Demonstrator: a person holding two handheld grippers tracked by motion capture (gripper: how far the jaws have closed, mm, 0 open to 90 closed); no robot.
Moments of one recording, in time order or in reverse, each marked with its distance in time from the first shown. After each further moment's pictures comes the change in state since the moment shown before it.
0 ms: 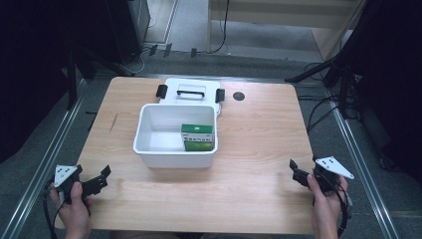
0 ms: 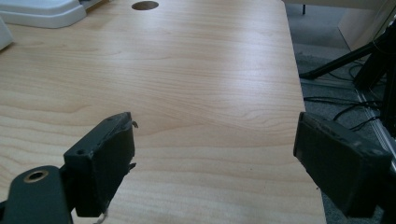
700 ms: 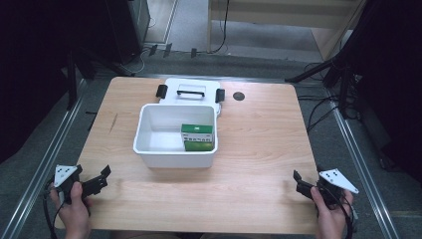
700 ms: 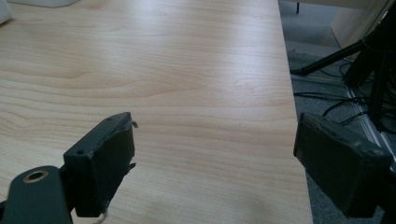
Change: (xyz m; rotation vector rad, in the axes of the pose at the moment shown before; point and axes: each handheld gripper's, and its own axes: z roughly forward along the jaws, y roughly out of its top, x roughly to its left) left arm 0.000 0.000 0.000 0.000 0.000 0.002; right arm -0.001 -0.024 -0.022 0.003 -0.024 -0.017
